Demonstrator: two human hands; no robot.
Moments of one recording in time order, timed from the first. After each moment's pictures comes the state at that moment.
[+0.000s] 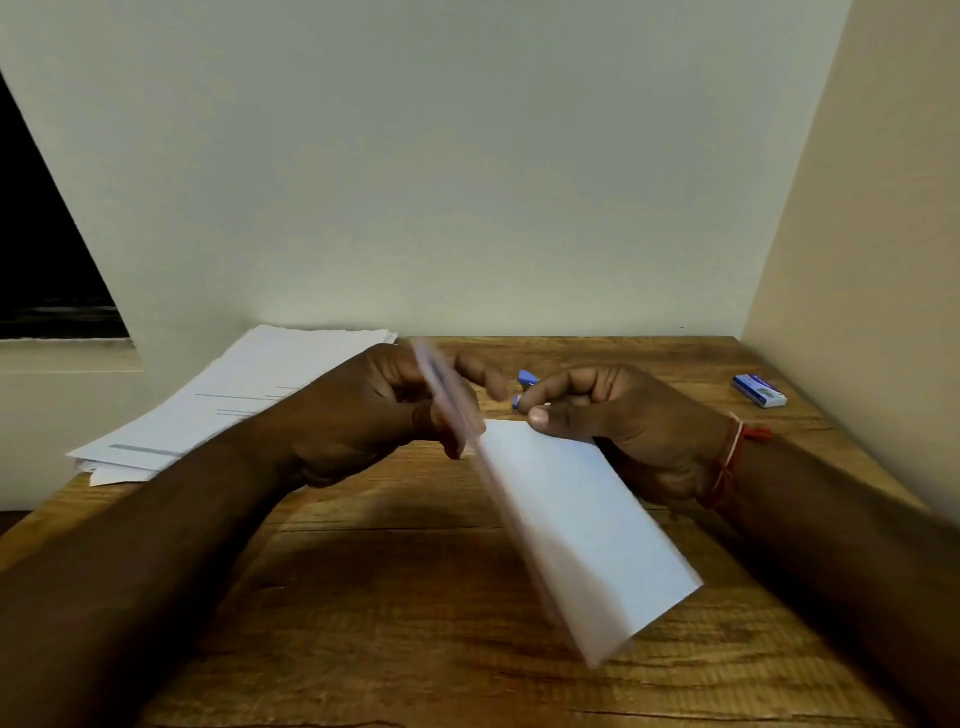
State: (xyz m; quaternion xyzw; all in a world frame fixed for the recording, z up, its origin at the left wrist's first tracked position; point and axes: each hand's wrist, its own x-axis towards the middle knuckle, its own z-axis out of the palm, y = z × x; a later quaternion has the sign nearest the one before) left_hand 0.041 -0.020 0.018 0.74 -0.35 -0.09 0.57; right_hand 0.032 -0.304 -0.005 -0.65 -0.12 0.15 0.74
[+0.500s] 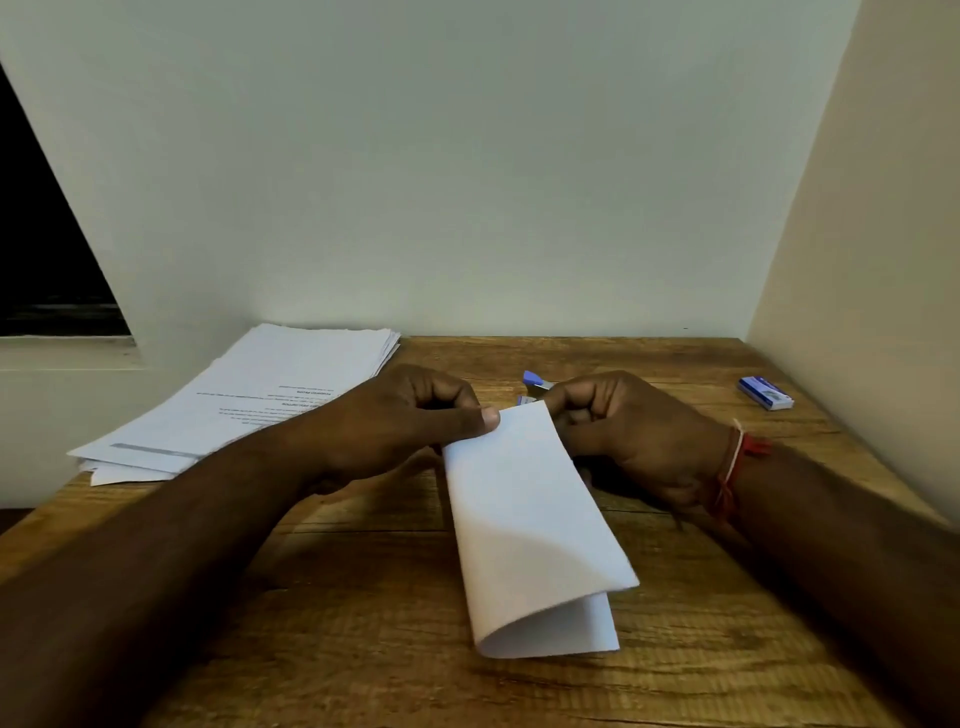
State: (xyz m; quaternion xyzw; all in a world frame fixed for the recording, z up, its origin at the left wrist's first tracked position) left_hand 0.041 -0.030 0.013 0.82 -0.26 -0.12 0.50; right_hand 0.036 -0.301 -0.016 -0.71 -0.16 0.13 0.67
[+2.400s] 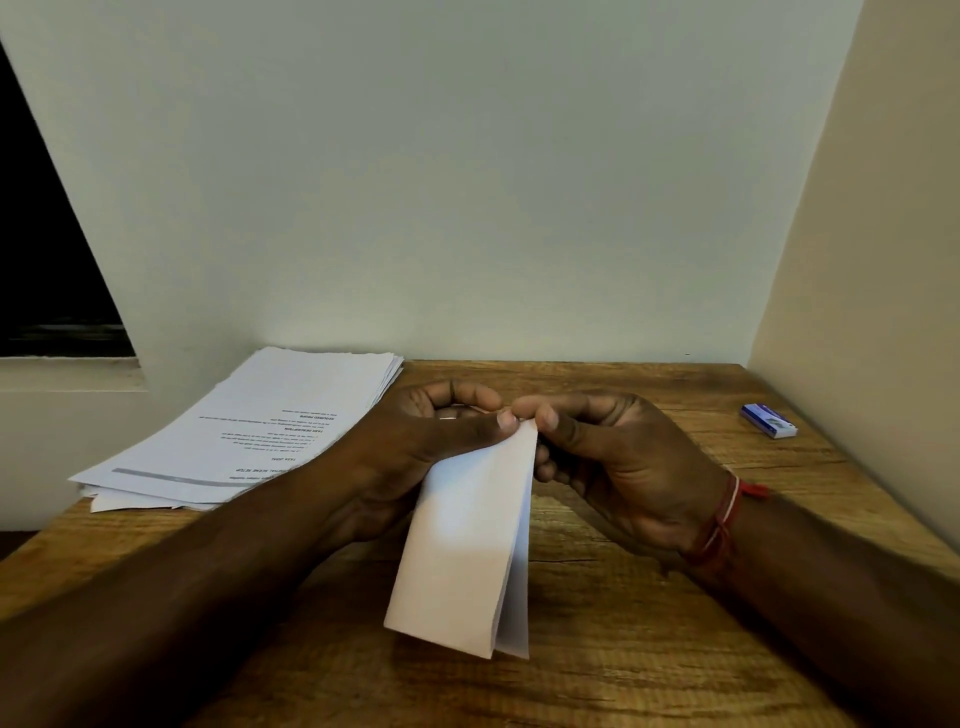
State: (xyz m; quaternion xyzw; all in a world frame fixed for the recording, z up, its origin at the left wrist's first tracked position) left_hand 0.022 -0.061 0.014 0.63 -0.11 -0.11 0.76; right_hand 0.014 -0.275 -0.003 -0.55 -0.18 0.08 0.81
